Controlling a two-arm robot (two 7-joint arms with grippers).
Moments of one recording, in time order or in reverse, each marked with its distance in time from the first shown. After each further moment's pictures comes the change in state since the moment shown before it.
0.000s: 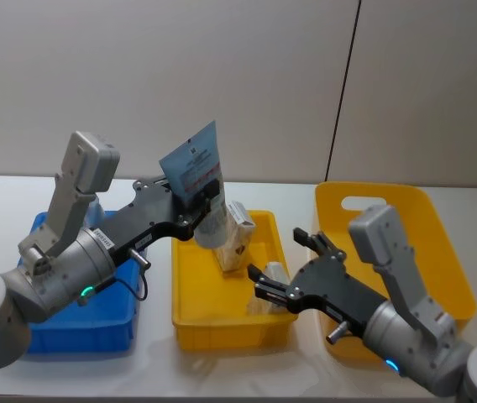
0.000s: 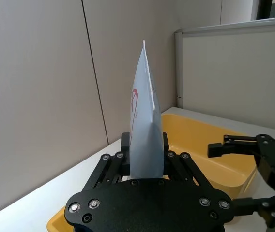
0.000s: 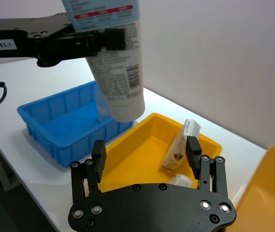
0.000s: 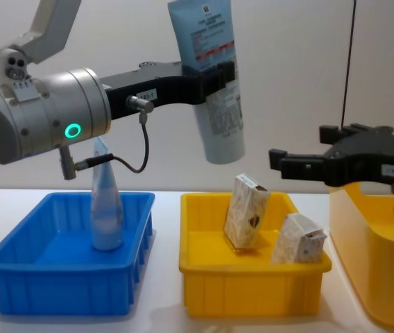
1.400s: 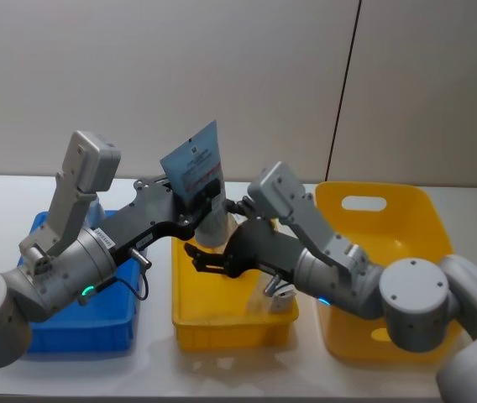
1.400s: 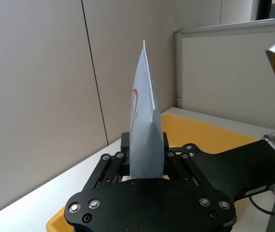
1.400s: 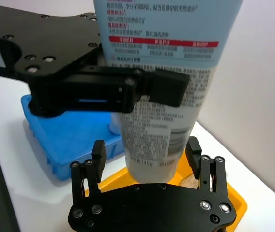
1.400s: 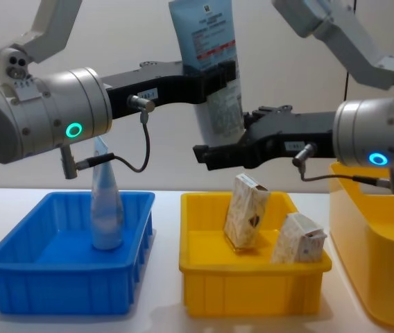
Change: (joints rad) left arm -0.002 -0.001 0.001 0.001 0.000 0.000 0.000; right arm 0.341 -0.101 -0.182 0.298 -0.133 0.003 0.125
